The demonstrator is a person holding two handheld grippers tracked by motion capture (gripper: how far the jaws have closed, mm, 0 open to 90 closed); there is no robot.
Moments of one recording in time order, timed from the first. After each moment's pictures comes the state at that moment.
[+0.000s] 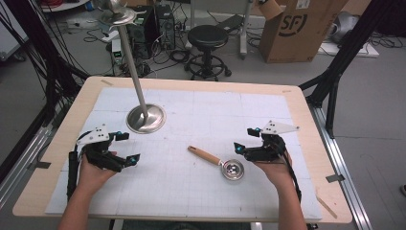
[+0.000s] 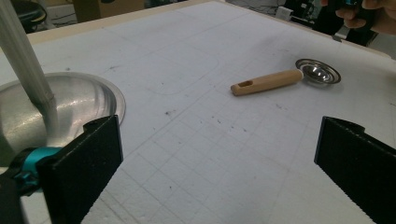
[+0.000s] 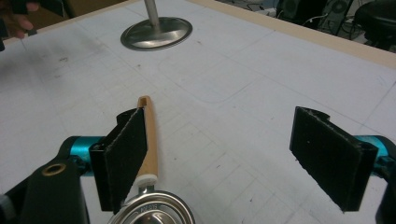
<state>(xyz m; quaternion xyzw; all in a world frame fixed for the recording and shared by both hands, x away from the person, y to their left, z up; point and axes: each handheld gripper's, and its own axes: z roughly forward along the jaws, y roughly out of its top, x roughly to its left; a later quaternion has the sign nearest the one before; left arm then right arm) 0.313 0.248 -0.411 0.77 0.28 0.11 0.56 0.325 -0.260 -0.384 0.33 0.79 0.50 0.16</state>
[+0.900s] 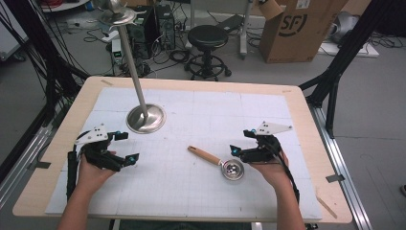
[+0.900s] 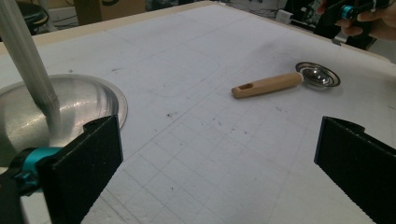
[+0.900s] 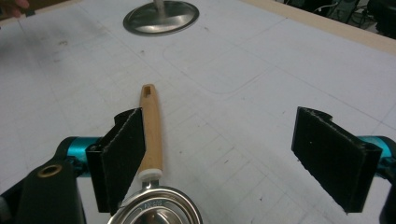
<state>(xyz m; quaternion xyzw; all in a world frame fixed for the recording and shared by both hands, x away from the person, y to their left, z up) 0.313 0.250 -0.411 0.77 0.28 0.11 0.56 0.327 -0.247 -0.389 0.32 0.81 0.47 0.15</state>
